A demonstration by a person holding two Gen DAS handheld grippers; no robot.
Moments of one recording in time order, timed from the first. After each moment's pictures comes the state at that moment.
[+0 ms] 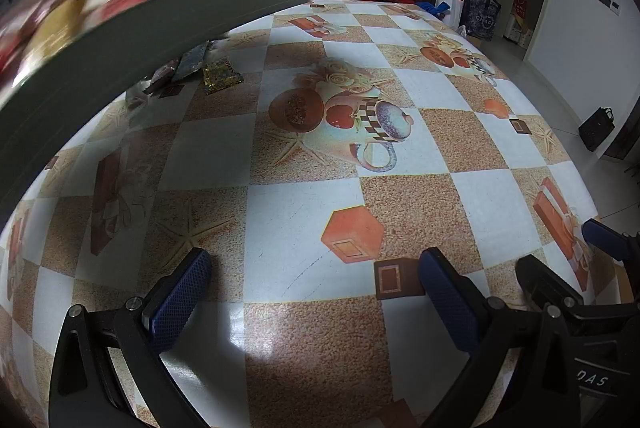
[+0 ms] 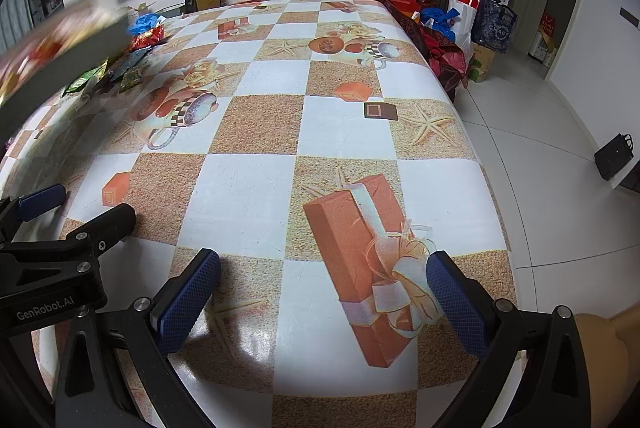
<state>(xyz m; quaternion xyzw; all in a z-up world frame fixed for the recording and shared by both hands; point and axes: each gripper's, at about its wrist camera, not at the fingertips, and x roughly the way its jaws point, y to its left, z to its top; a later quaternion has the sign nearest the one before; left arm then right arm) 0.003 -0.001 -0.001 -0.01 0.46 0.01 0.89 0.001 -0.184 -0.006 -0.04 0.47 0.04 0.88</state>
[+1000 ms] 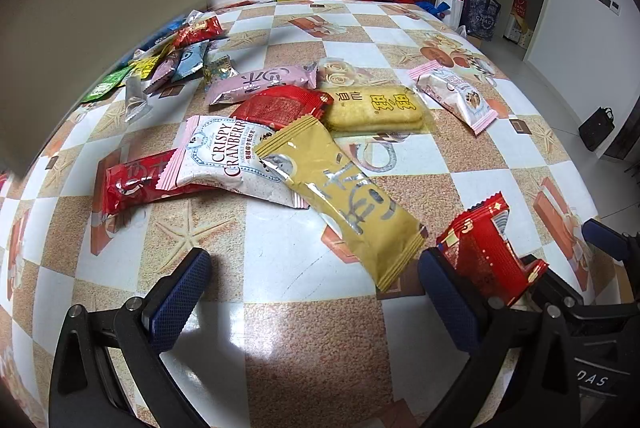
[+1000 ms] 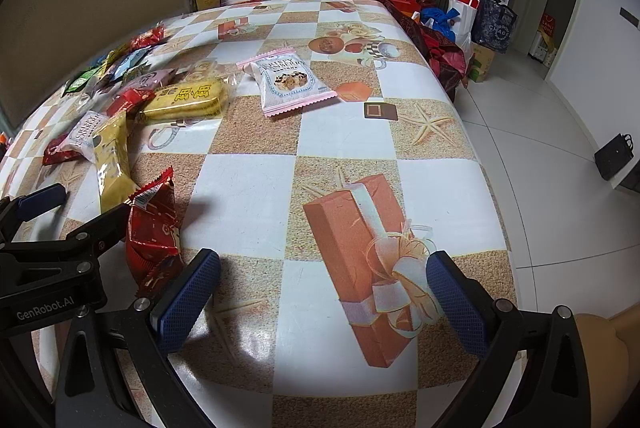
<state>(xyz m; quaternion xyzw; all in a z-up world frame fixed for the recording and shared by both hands) 0.001 0.000 -0.001 -0.01 0.46 0.01 0.89 0.003 -0.184 -0.006 -0.04 0.47 0.04 0.88</state>
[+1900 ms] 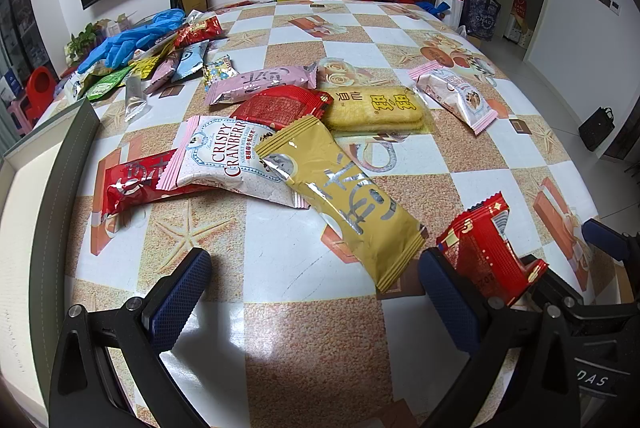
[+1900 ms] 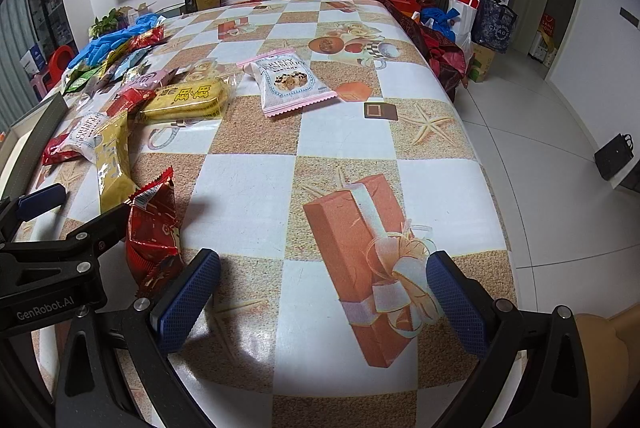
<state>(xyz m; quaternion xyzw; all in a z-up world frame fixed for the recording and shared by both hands) 0.001 -0.001 -0.001 -0.01 0.46 0.01 0.89 0.002 -0.184 -0.006 -0.04 0.47 0.04 0.88</state>
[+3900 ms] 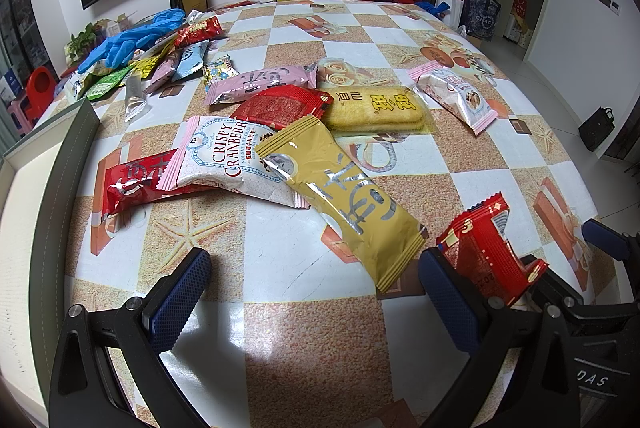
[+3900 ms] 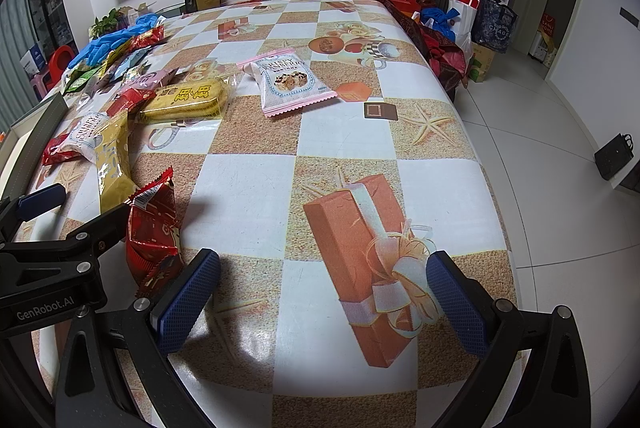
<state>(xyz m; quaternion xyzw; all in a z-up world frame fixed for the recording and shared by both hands) 0.001 -0.001 -0.001 -0.01 0.46 0.01 0.89 -0.001 -0.184 -0.006 -0.04 0.47 0.04 0.88</state>
